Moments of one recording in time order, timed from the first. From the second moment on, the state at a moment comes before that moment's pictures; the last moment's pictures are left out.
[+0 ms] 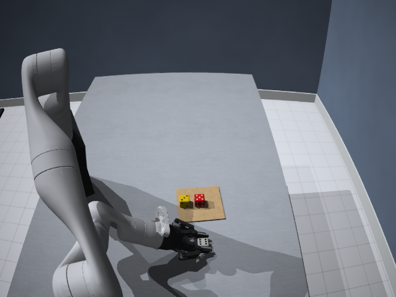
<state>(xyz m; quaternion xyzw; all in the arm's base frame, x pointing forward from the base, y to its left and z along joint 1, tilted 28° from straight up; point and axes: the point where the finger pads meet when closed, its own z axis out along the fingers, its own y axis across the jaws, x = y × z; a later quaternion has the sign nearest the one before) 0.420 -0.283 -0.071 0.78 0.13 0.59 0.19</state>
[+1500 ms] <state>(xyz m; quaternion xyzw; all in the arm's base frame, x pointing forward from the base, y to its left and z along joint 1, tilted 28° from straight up) 0.413 -0.279 -0.072 0.78 0.13 0.59 0.18</state>
